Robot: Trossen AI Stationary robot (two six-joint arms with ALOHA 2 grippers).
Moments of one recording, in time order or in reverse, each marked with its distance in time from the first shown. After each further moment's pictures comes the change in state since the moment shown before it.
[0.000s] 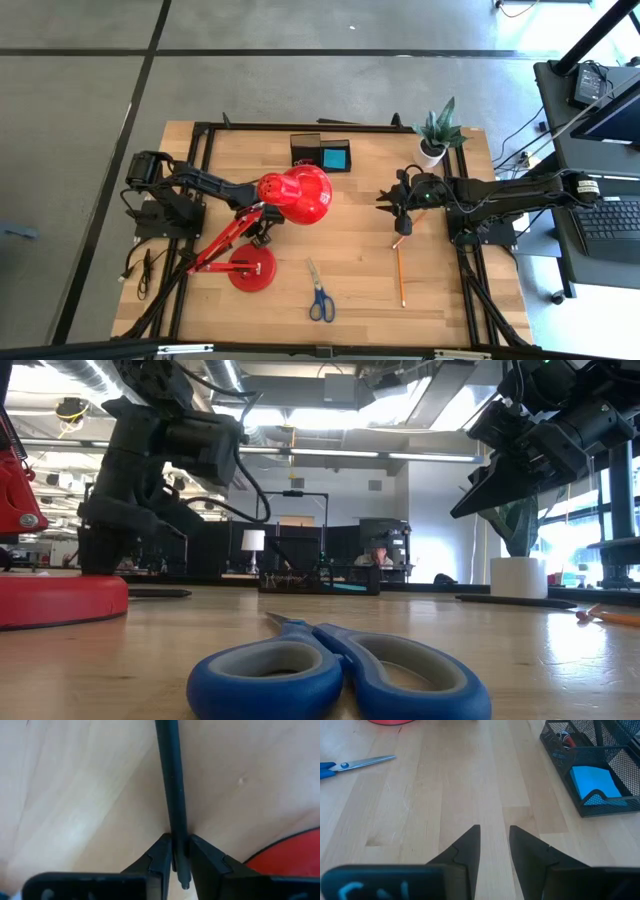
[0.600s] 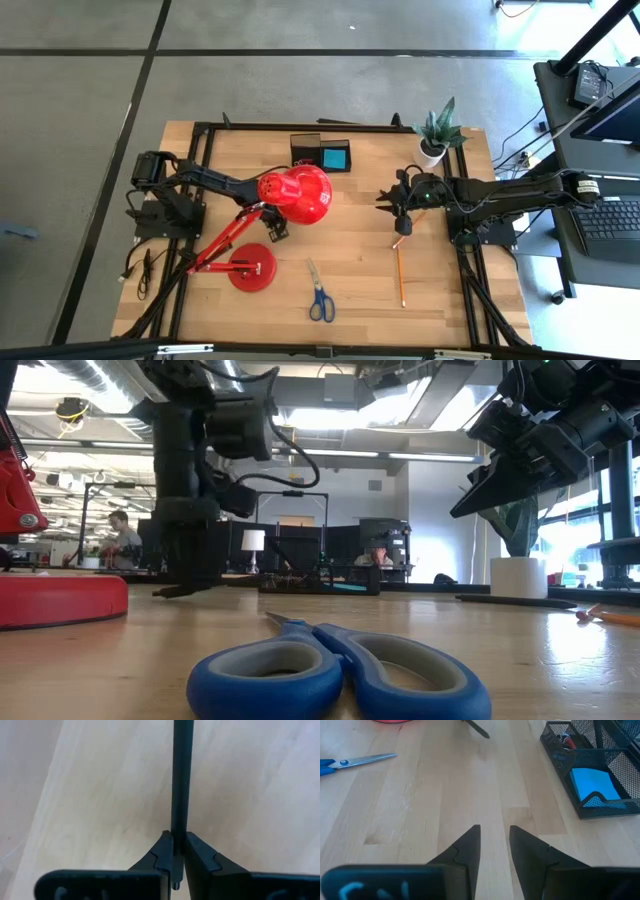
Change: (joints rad) left arm 0.015 0.009 0.106 0.194 -0.144 0.213; right arm 0.000 0.000 0.000 0.001 0.001 -0.019
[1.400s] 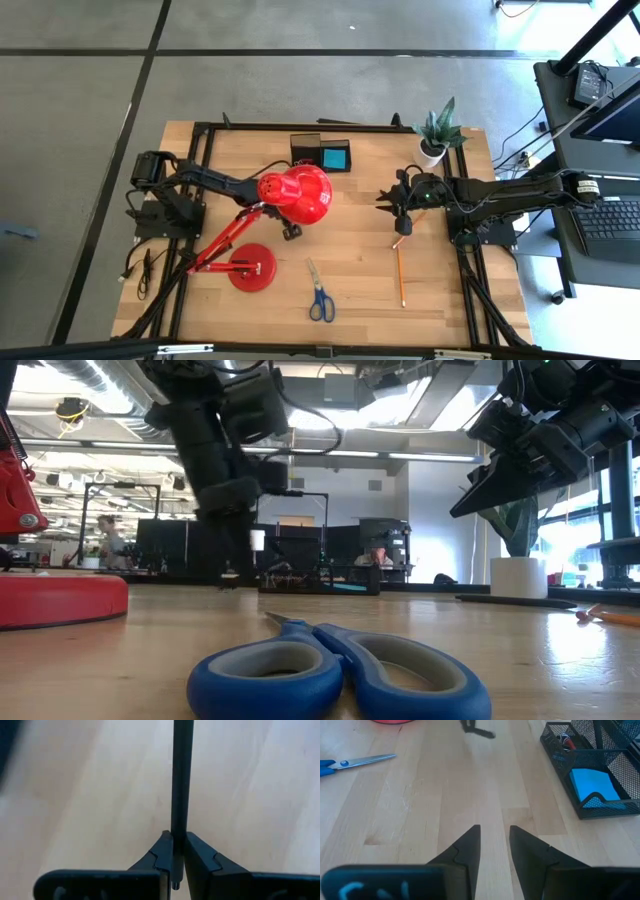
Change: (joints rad) left arm 0.006 -0.004 0.000 0.297 -0.046 0.122; right arm 0.000 0.000 0.000 0.003 0.000 0.001
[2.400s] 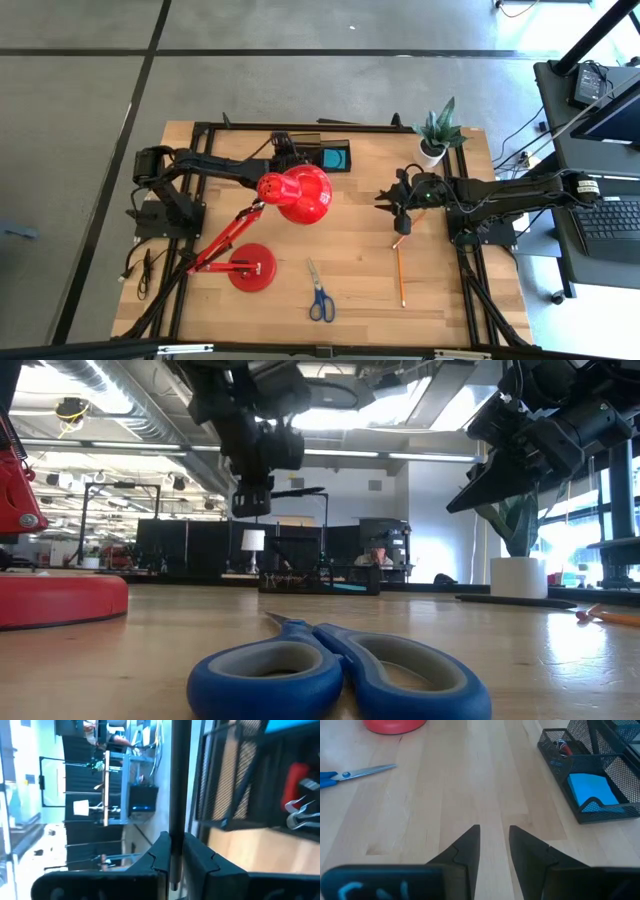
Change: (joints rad) left arm 0.143 -0.001 0.155 0.020 -0.940 0.809; right arm 0.000 0.000 0.000 0.029 0.000 0.027
